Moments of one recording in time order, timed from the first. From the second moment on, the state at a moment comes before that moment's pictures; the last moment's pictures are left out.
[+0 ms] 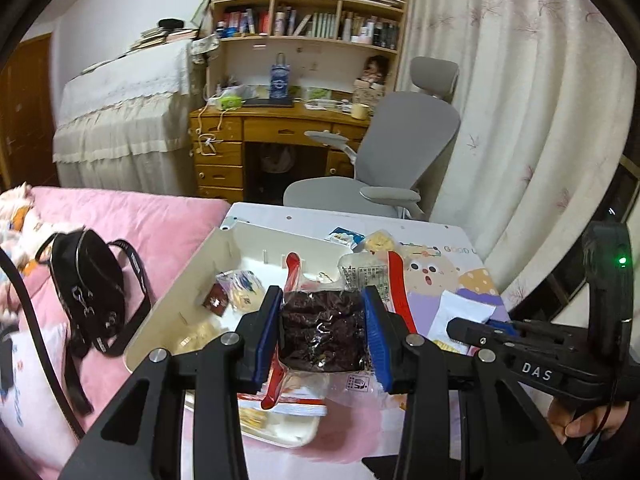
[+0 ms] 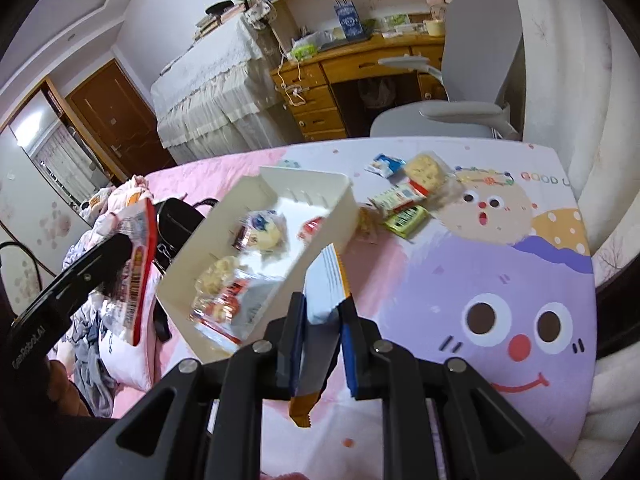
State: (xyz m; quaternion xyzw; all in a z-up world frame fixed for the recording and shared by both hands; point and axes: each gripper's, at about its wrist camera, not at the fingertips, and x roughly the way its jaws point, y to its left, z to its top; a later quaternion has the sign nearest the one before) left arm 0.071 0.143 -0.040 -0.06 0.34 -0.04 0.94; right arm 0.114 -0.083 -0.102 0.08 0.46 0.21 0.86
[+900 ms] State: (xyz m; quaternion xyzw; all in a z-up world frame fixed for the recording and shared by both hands) left arm 0.155 0.300 -0.089 -0.01 0.42 -0.18 0.89; right arm 0.113 0.079 -0.118 0.14 0.42 0.16 0.88
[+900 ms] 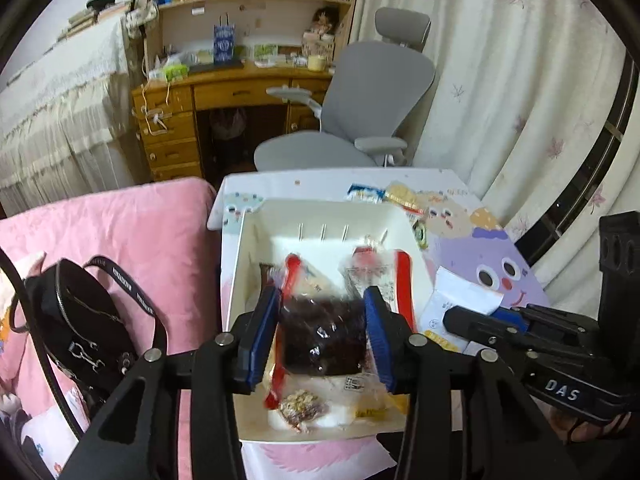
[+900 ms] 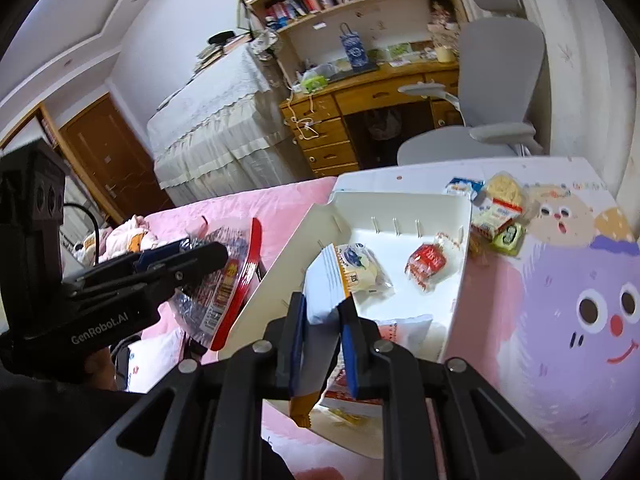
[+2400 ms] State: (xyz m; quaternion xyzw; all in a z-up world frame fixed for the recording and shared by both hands) left arm 0.280 0.188 -0.100 -0.02 0.64 -0.11 0.76; right arm 0.119 -0.034 -0.153 0.05 0.51 0.00 0.86
